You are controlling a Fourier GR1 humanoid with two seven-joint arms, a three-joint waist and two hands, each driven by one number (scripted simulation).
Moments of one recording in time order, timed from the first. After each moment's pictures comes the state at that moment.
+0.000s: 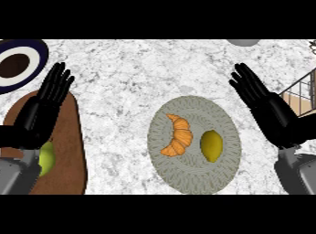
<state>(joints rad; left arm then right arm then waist) -0.22 0.46 -0.21 -1.54 0.42 0.14 -0.13 -0.25 -0.34 0.18 -1.64 -0.39 0.02 0.13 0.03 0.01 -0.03</state>
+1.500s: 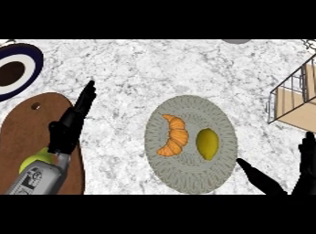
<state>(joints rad) -0.22 0.36 -0.33 -1.41 0.19 0.27 -0.02 0.31 -0.20 0.21 -1.85 0.27 -0.80 0.17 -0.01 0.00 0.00</state>
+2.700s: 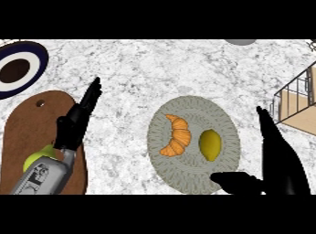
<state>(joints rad) -0.25 0.32 -0.32 -1.41 0.15 0.25 0.02 -0.07 -0.28 0.45 -2.11 0.78 -0.07 1.22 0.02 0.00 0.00</state>
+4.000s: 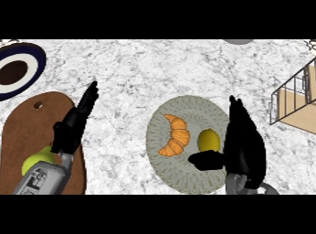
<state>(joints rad) -0.21 0.29 -0.27 -1.41 0.10 0.21 -0.01 -0.19 -0.01 0.42 -1.88 1.00 0.05 1.20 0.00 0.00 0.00</state>
